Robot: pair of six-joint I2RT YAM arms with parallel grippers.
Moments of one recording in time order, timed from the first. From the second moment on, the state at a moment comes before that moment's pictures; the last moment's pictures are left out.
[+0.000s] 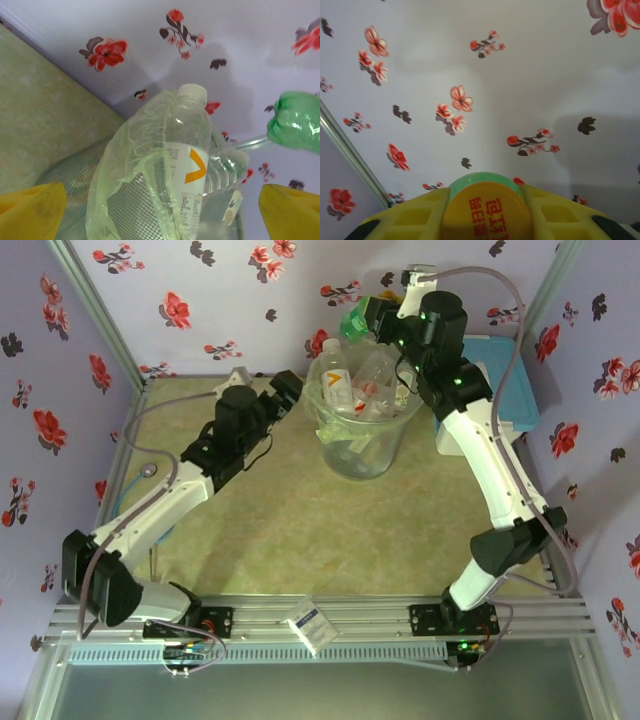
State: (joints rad) left arm -0.63 1.40 1.25 -0.07 -0.18 -1.06; right arm 0.43 1.68 2.02 -0.39 0.04 0.24
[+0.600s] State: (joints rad) left arm -0.63 1.66 1.53 -0.27 -0.10 -0.79; right arm 0.41 2.01 2.49 -0.81 0.05 0.12
